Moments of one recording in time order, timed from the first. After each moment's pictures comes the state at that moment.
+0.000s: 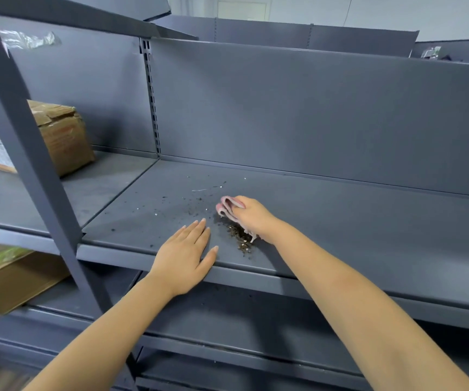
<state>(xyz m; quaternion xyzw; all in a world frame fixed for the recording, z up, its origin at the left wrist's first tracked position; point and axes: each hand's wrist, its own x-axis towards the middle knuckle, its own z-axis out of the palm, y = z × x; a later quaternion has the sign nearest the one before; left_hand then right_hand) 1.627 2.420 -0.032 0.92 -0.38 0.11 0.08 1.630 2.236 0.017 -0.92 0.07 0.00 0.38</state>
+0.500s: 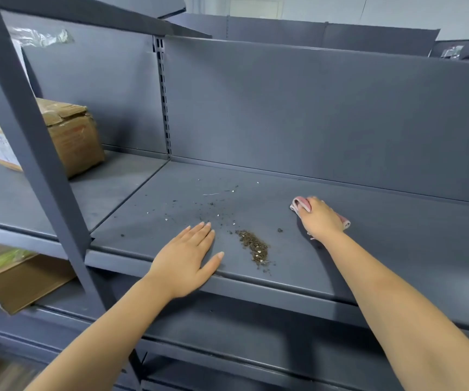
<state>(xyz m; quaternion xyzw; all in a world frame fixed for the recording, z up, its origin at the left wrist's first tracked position) 1.647 2.432 -0.026 0.91 -0.39 0.09 0.08 1.626 2.134 -0.001 -0.93 0.28 -0.14 0.18</state>
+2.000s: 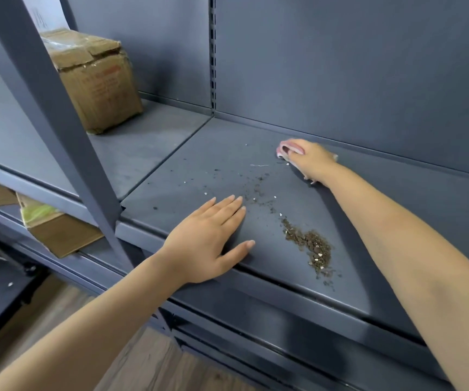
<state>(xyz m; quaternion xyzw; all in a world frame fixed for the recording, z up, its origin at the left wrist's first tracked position) 1.675 2.459 -0.033 0.90 -0.42 0.10 0.06 1.762 2.200 0.016 -0.96 0.09 -0.04 0.28</state>
